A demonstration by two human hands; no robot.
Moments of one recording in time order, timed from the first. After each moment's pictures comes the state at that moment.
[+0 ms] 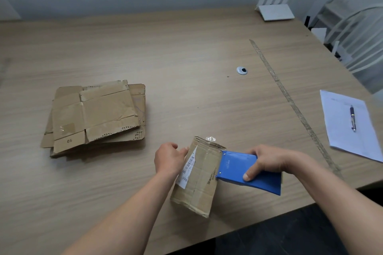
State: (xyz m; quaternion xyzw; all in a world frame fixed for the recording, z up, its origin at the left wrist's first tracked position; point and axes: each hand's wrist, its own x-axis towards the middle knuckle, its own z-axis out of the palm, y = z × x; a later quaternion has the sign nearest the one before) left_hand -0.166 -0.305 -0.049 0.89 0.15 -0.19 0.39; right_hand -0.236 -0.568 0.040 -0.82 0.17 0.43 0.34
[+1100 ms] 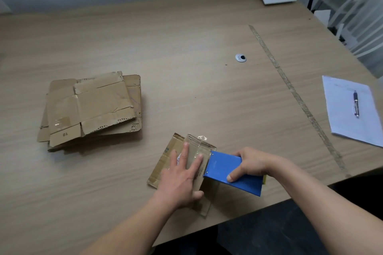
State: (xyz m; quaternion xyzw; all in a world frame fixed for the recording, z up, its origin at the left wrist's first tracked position) left_hand -0.242 -0.297 -0.070 0.92 -0.29 -0.24 0.03; right_hand -0.251 -0.540 -0.008 -0.81 0.17 0.44 0.35
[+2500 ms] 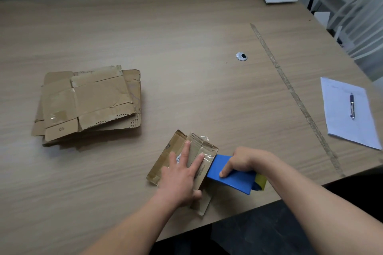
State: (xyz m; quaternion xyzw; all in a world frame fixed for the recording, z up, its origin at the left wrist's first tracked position) left_hand -0.243 -0.300 -0.068 0.93 -0.28 -0.25 0.03; right_hand -0.233 -0.511 -0.004 -0.80 0.28 0.47 0.25
